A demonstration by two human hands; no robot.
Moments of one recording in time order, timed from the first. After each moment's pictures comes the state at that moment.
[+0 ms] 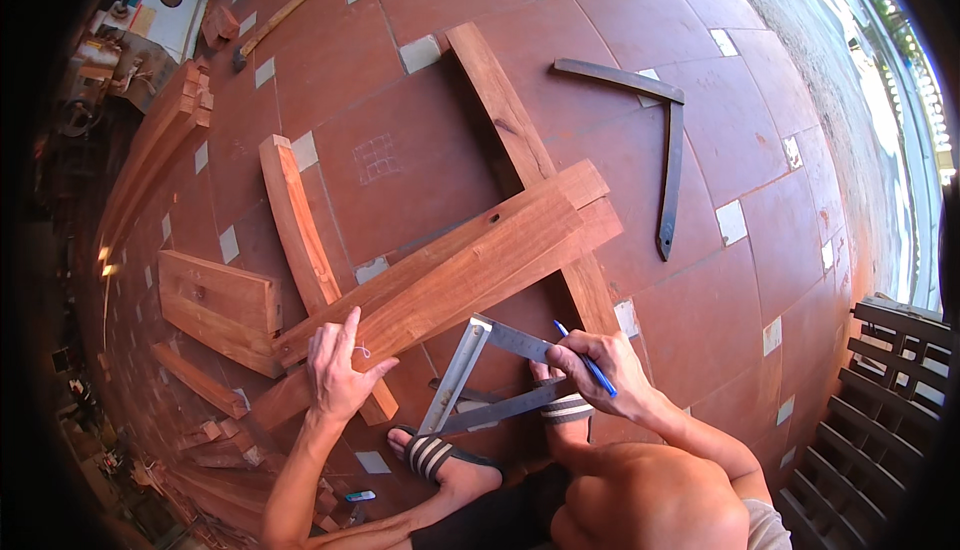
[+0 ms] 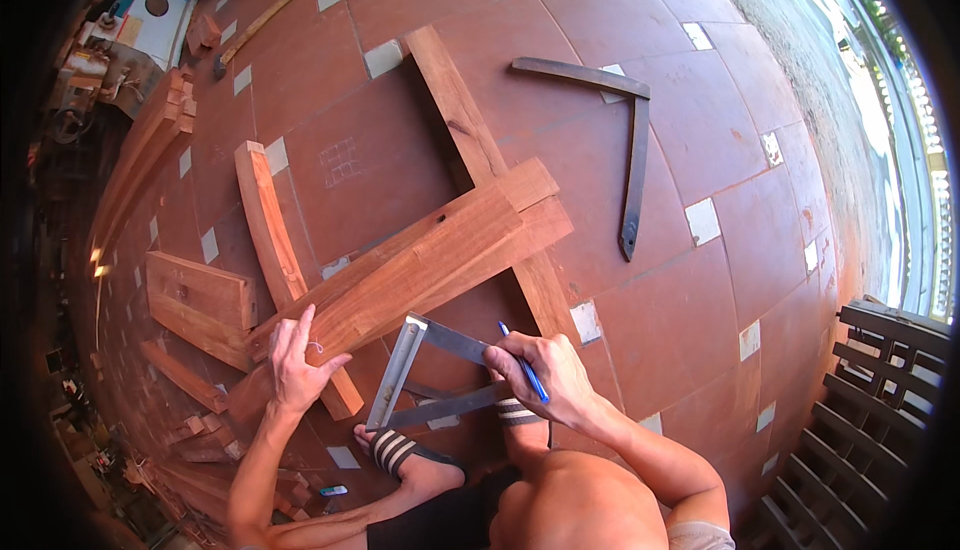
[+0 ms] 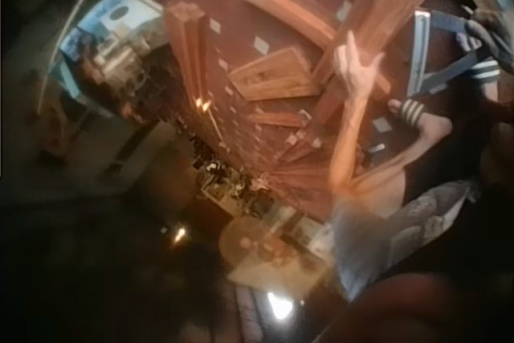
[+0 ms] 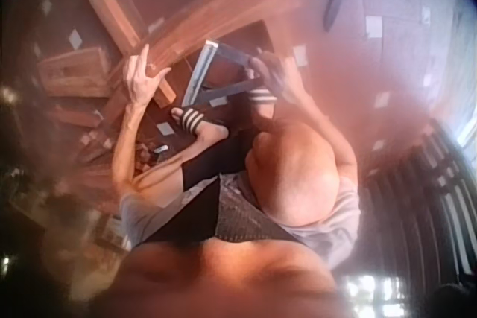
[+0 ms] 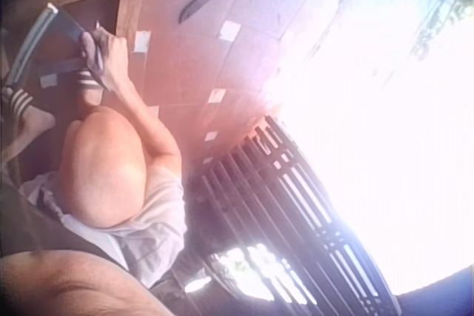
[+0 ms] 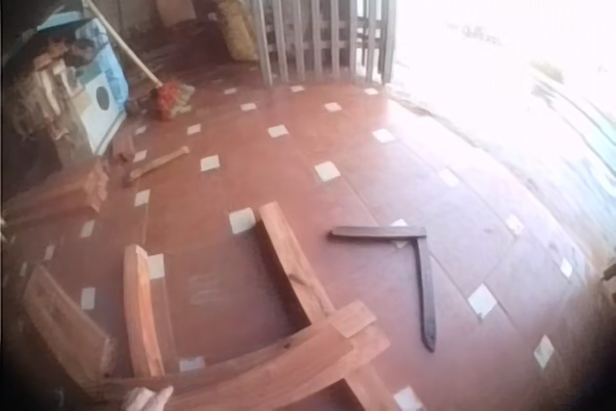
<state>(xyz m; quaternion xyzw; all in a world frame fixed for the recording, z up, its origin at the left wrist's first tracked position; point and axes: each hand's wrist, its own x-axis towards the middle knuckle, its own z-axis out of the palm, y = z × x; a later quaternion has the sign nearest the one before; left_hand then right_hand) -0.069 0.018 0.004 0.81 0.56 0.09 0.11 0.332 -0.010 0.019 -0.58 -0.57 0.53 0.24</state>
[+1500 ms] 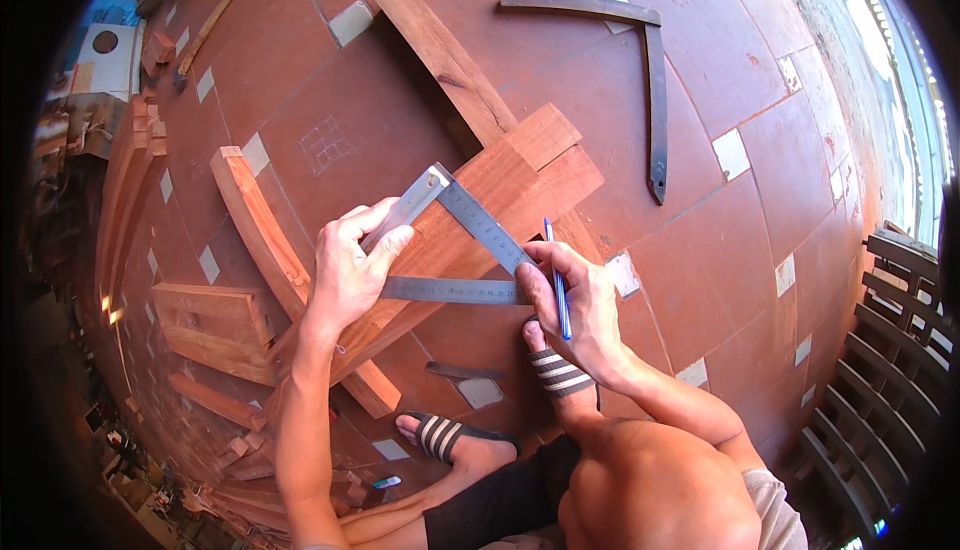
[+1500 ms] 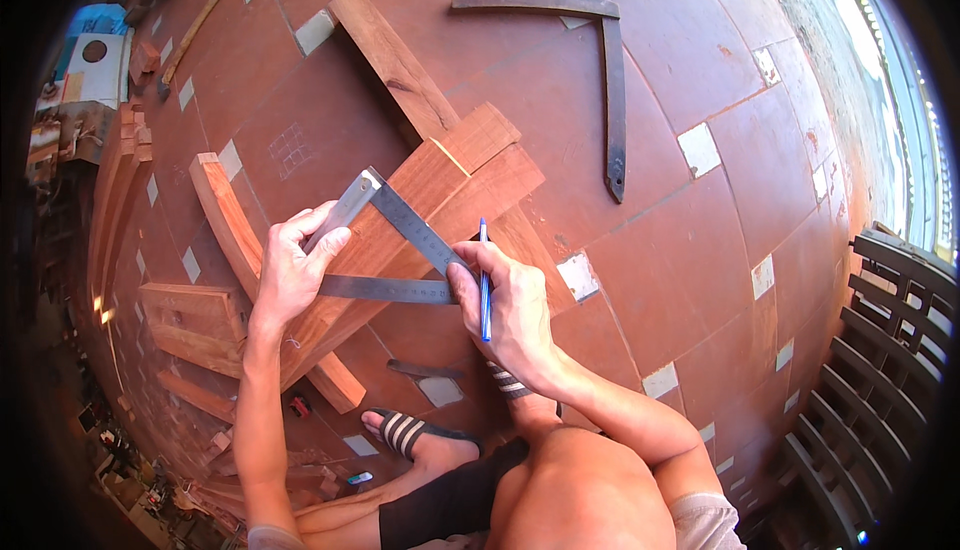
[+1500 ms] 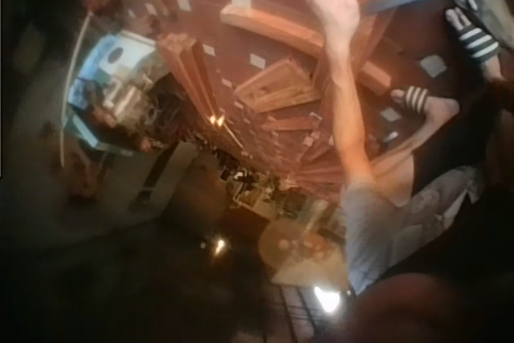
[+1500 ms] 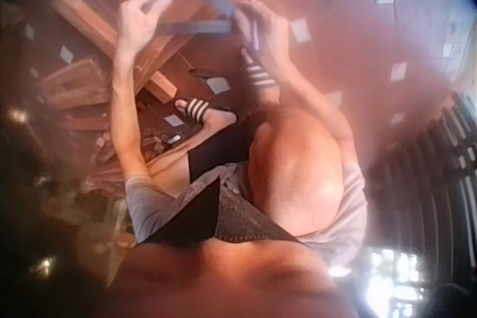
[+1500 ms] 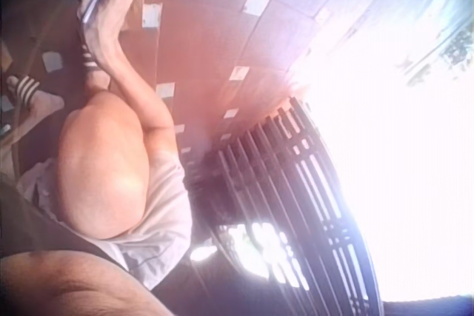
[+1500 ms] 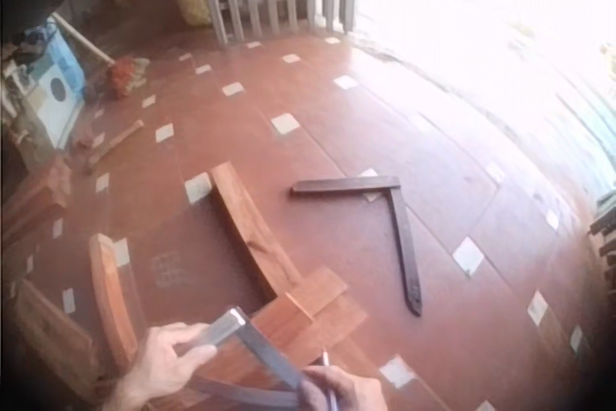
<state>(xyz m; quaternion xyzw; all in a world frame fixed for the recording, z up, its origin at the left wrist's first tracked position) 0.057 0.161 0.008 0.70 0.55 0.14 0.44 0.300 0.028 0.001 -0.70 -0.42 0.43 0.38</state>
